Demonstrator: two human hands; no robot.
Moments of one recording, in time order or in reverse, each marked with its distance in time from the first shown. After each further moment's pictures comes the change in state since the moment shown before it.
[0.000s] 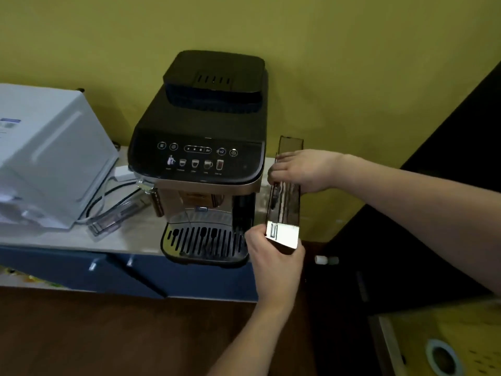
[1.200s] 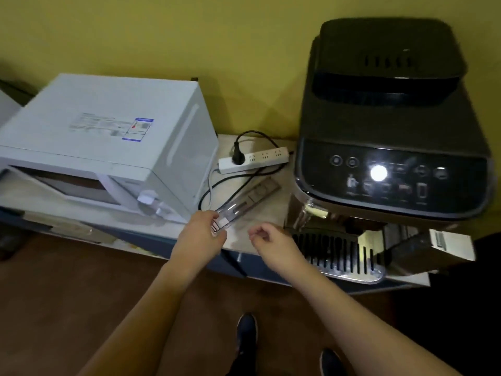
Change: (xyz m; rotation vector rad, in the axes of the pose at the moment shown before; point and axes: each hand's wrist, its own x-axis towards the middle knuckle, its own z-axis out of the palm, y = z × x) left_hand 0.241 -0.117 -0.337 0.844 -0.265 -0.084; right_hand 0.269 -0.259 -0.048 1.728 0.233 0.684
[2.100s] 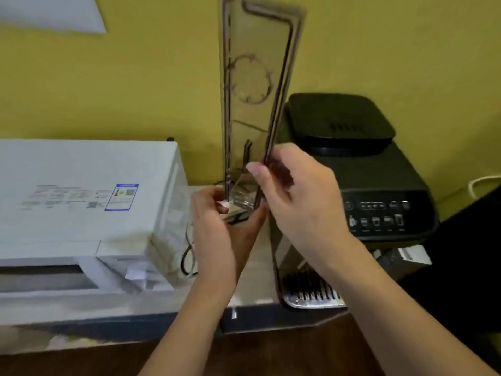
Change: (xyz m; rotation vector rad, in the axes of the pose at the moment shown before) left_hand 0.018 0.088 -0.094 -0.775 0.380 0.340; right_hand -0.051 -0.213 -0.045 -0.405 0.813 -0.688
